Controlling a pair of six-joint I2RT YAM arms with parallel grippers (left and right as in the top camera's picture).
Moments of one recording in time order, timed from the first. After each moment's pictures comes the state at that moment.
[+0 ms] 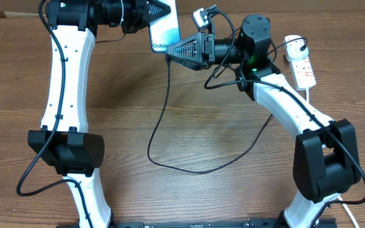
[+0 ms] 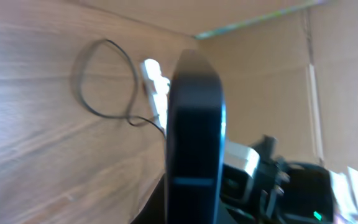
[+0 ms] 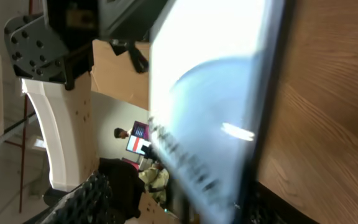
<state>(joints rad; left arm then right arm) -0.08 2.13 2.40 -1.03 0.94 -0.54 0.33 1.90 1.39 0.61 -1.27 1.25</state>
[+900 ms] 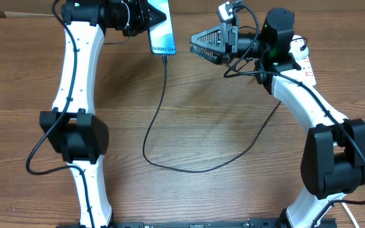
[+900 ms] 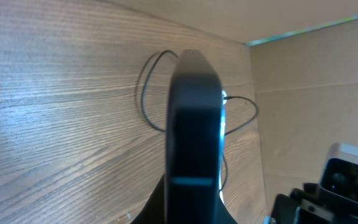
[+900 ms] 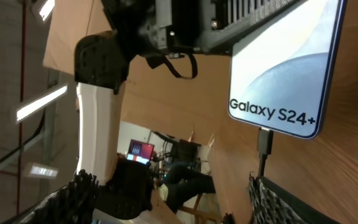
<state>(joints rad) -0.08 2.28 2.40 -1.00 0.82 -0.45 0.18 1.90 1.39 0.48 -1.32 1.21</state>
